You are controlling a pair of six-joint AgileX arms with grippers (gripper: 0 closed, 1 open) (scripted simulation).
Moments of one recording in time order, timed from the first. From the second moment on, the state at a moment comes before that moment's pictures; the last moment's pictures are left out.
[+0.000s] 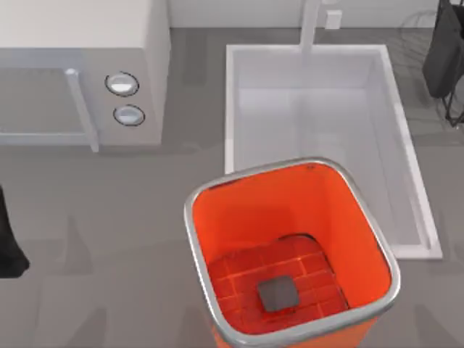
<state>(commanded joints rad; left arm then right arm) 0.00 0.00 0.00 0.00 0.00 0.00 0.00 0.00 0.00 0.00 0.00 0.00</state>
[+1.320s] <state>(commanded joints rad) 0.00 0.00 0.00 0.00 0.00 0.00 -0.12 1.51 0.99 -0.80 0.00 -0.32</state>
